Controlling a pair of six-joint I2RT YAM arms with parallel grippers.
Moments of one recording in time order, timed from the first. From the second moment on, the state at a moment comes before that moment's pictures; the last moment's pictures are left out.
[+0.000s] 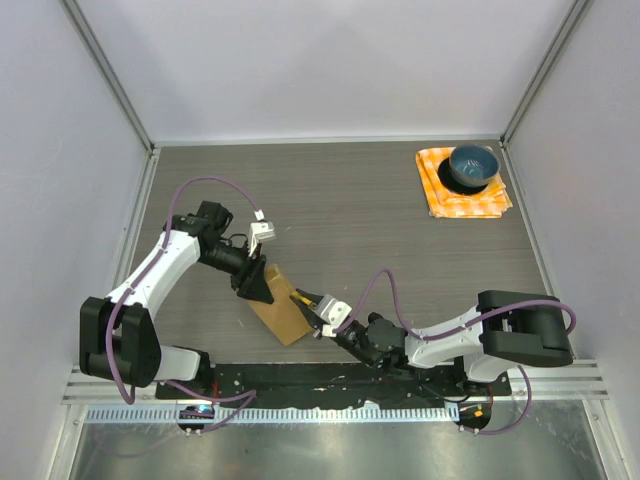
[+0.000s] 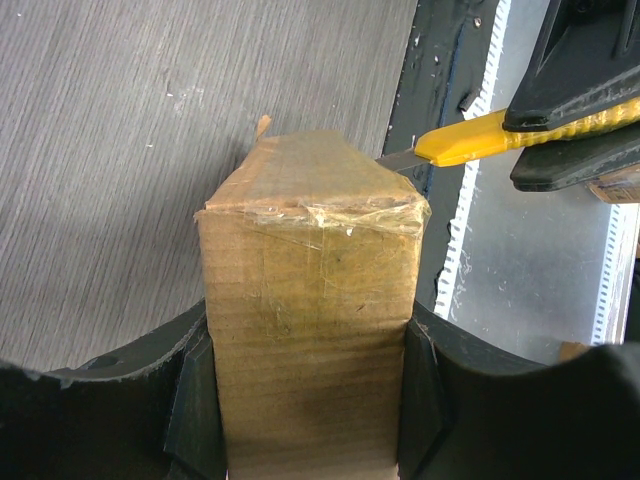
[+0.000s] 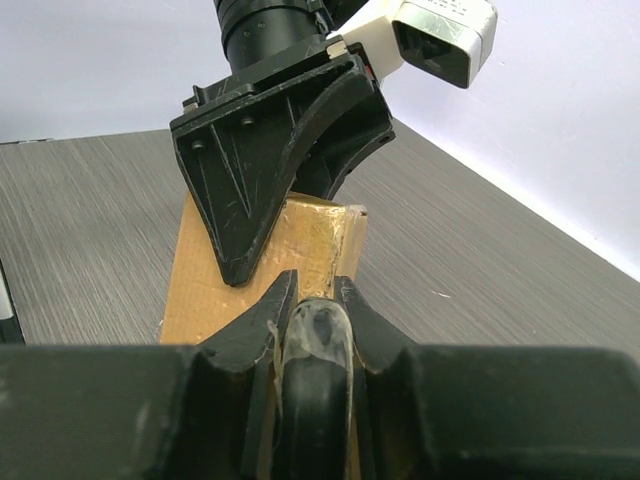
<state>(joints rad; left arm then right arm) -0.21 1.36 0.98 -1.08 0.99 0.74 1.46 1.48 0.42 1.30 0.53 -0.36</state>
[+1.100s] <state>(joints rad) -0.21 1.36 0.98 -1.10 0.99 0.76 1.44 1.49 0.44 1.31 0.49 -0.40</state>
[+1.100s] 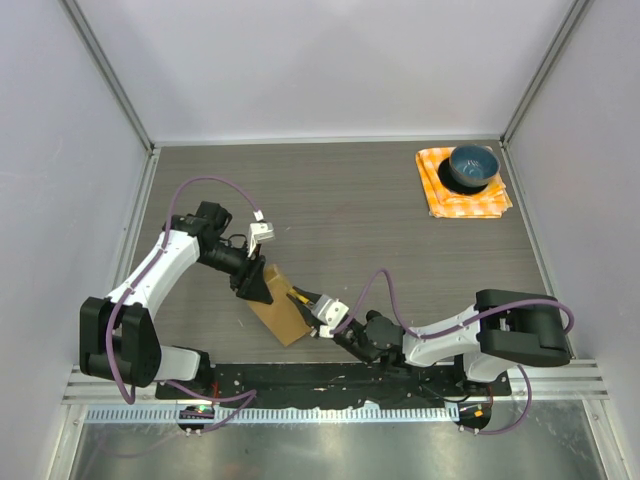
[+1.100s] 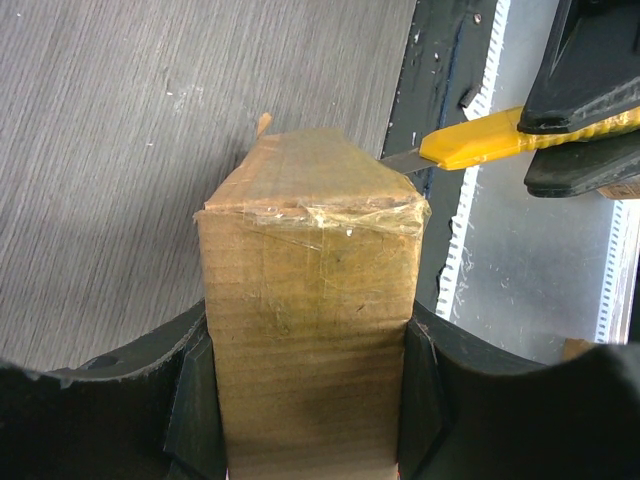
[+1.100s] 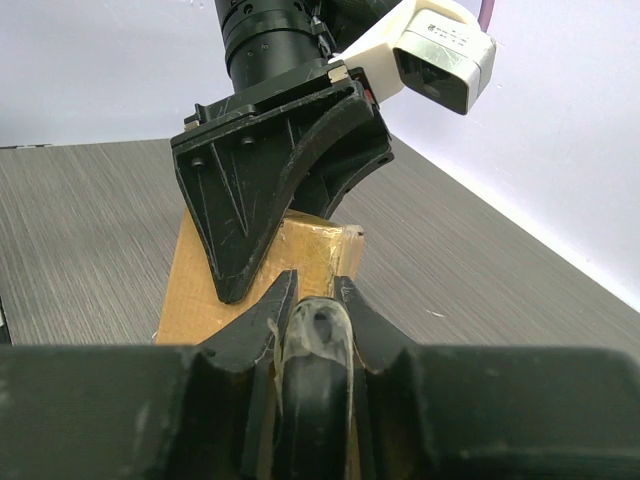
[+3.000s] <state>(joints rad) -0.20 1.34 0.99 -1.19 0.93 0.79 1.54 1.68 0.46 1.54 0.73 -0.32</state>
